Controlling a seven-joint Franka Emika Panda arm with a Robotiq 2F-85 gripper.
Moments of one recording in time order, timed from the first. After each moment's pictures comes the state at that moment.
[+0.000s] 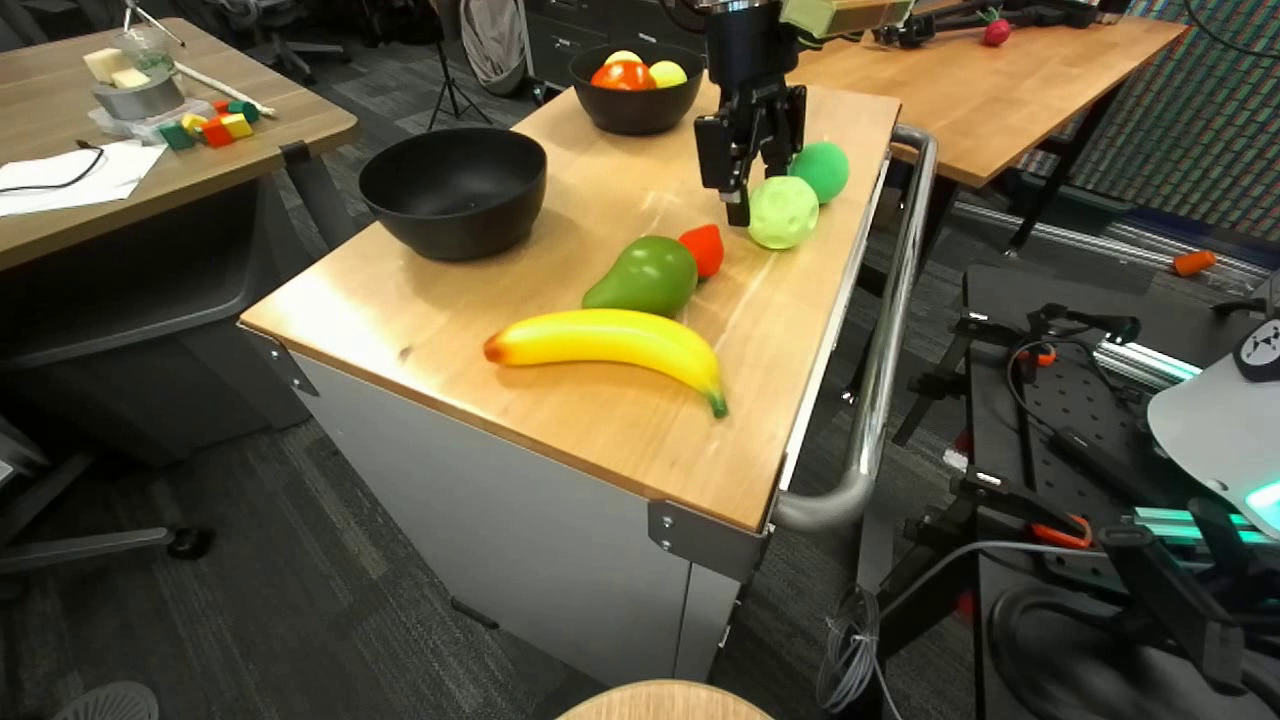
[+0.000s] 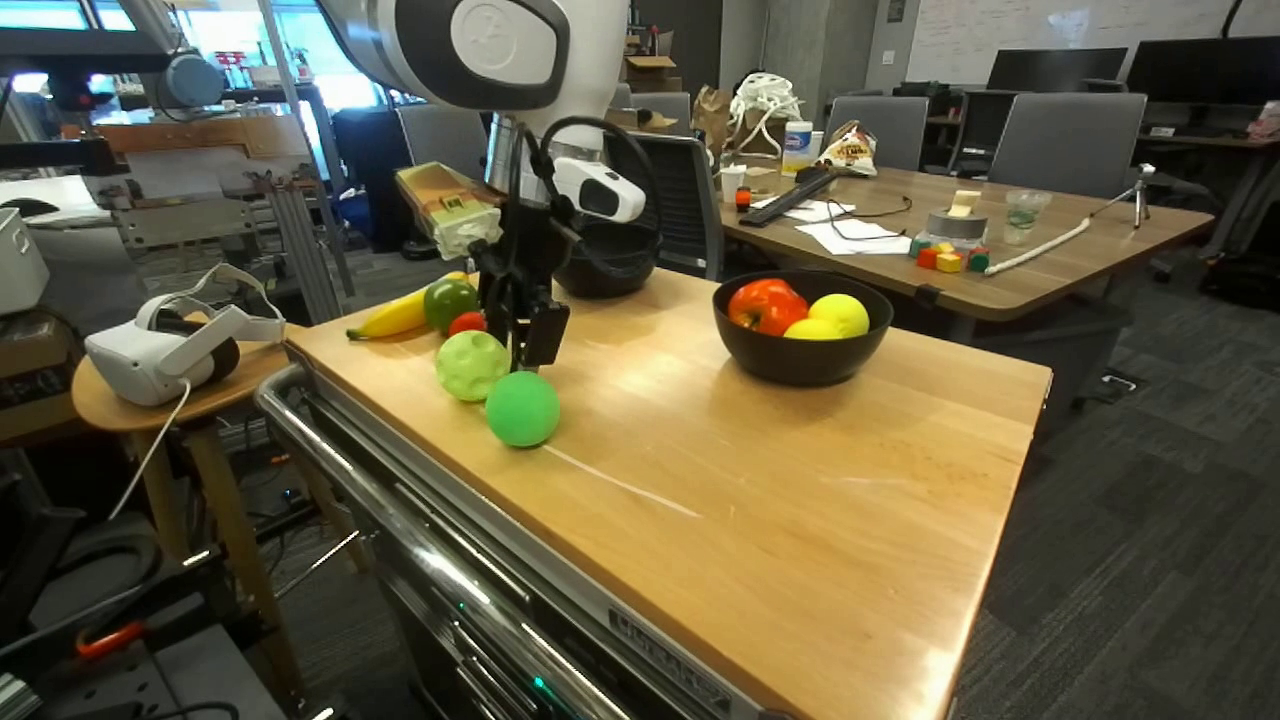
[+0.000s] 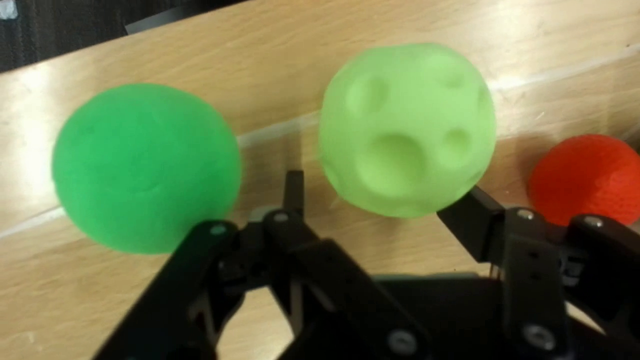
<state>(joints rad) -0.04 0.13 -0.04 -2.25 0.15 2.13 0.13</state>
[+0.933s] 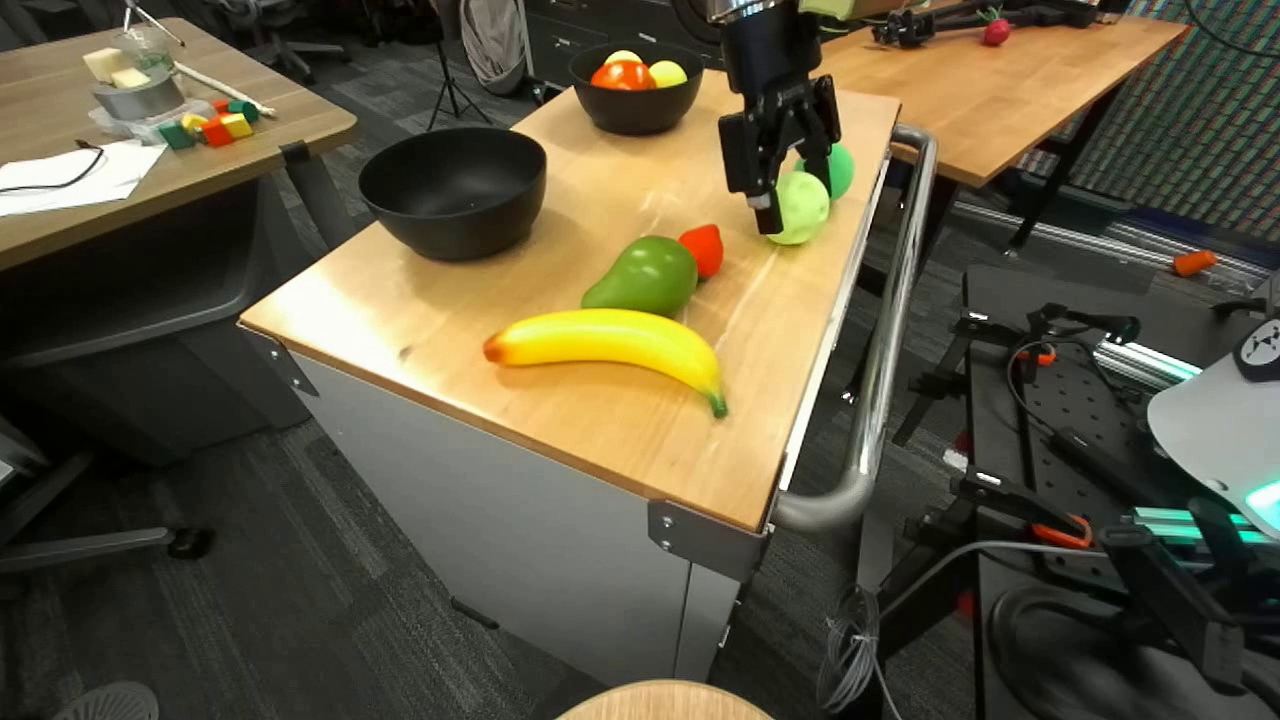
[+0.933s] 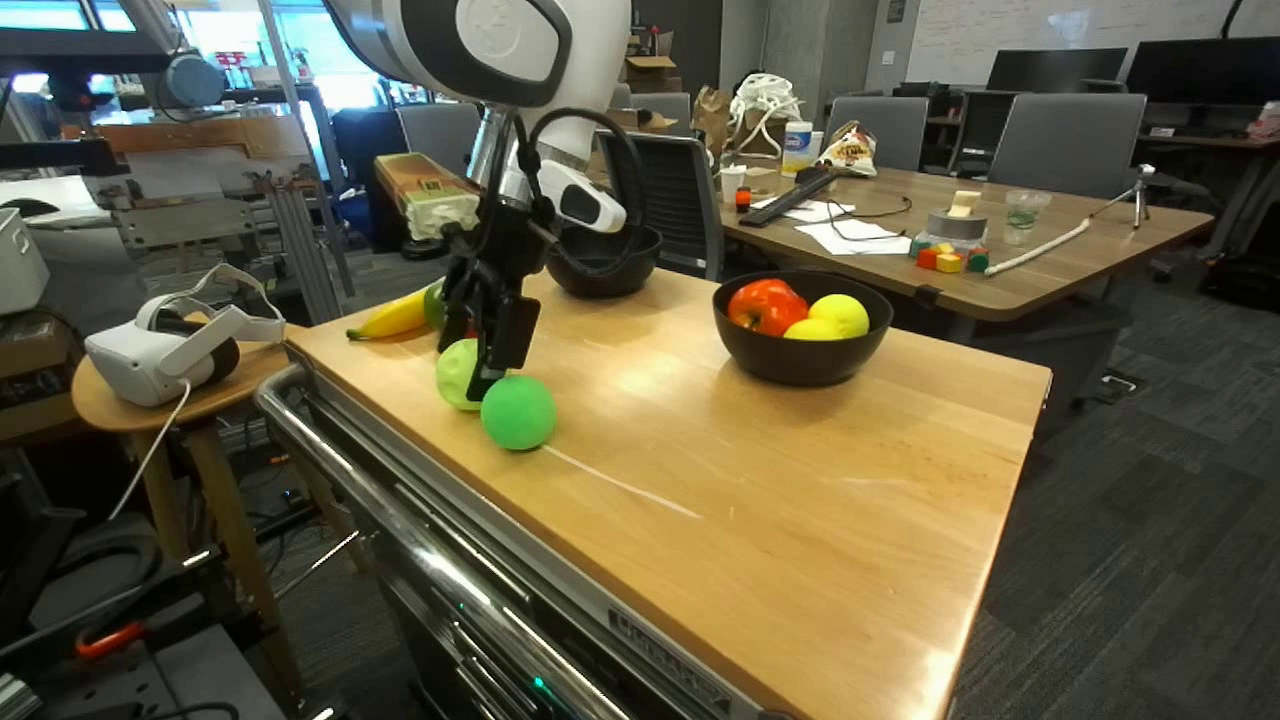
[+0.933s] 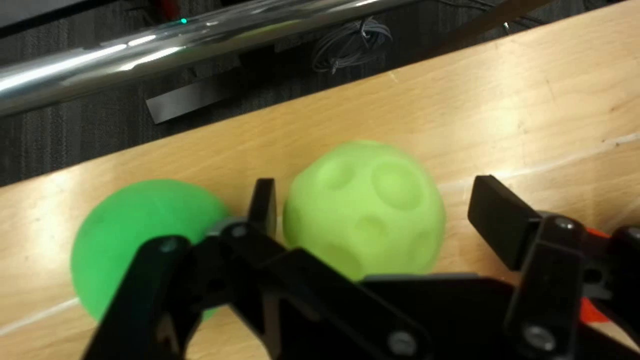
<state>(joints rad) -0.04 0.14 -0.03 -2.23 0.15 1.95 0.14</state>
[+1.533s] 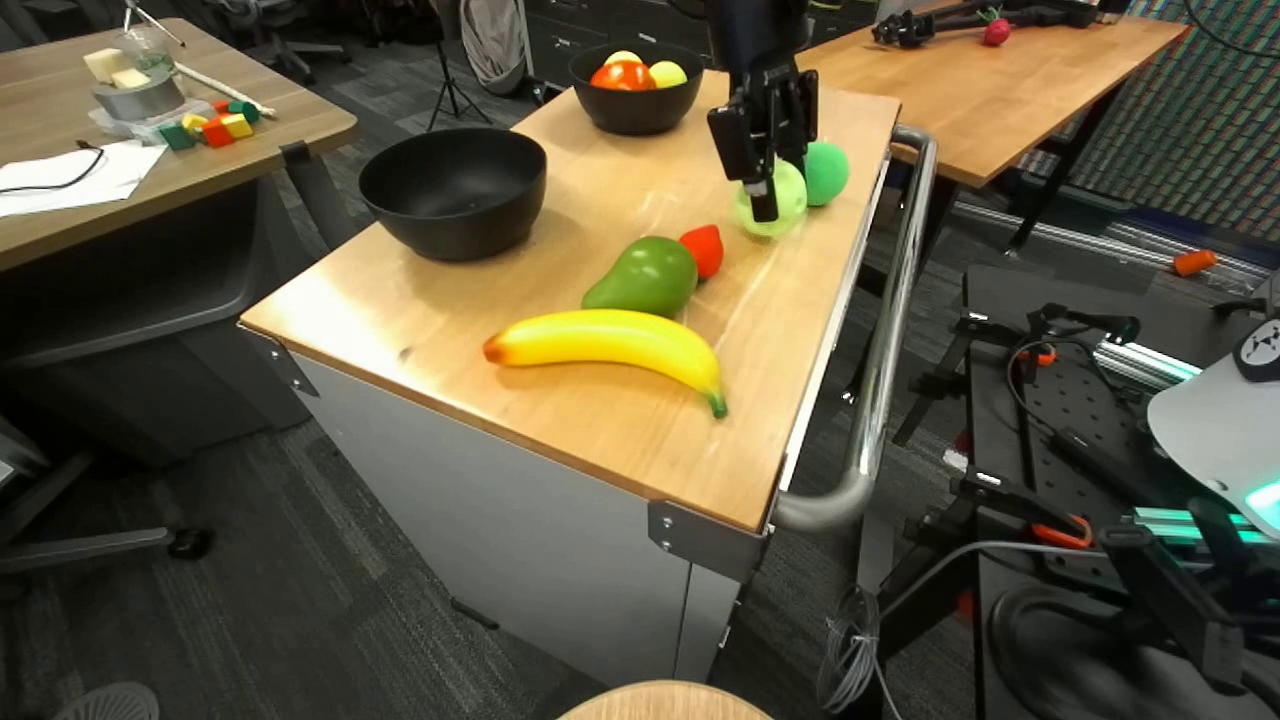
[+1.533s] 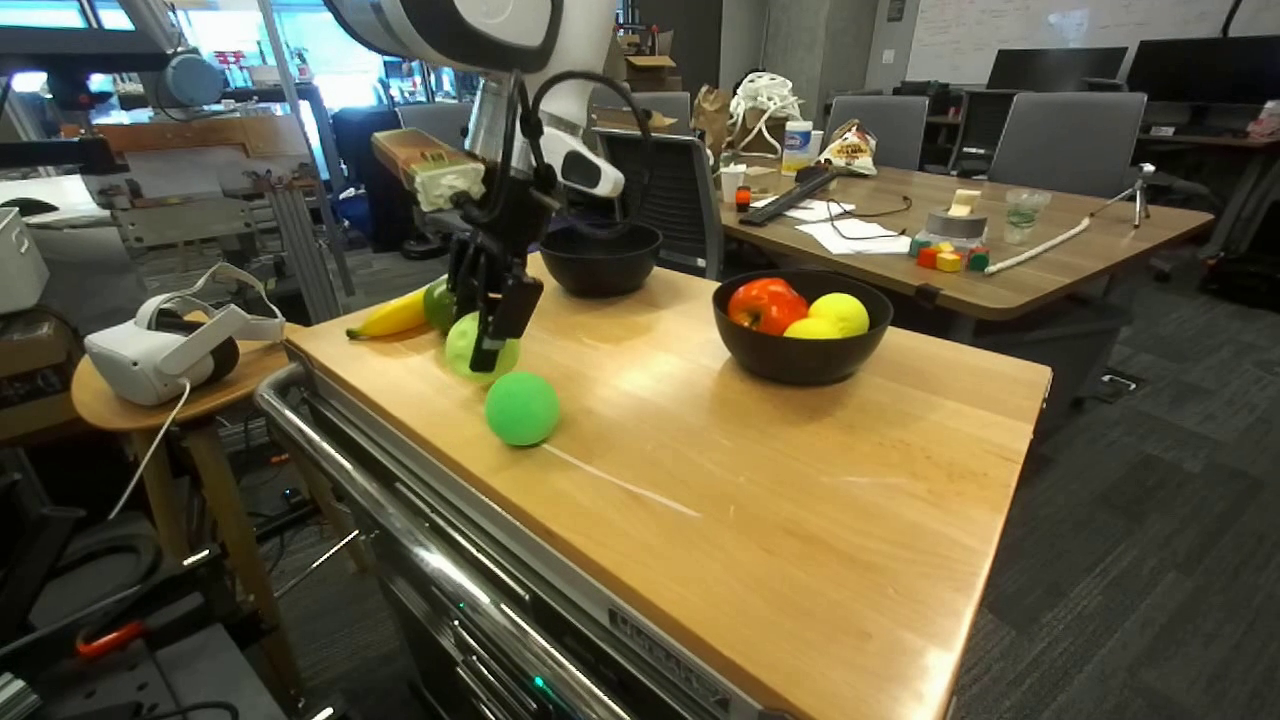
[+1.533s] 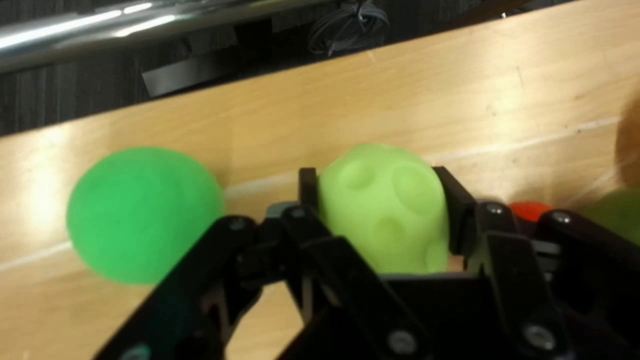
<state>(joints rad) -0.03 0.11 -0.02 -2.20 0.13 1.96 0.12</state>
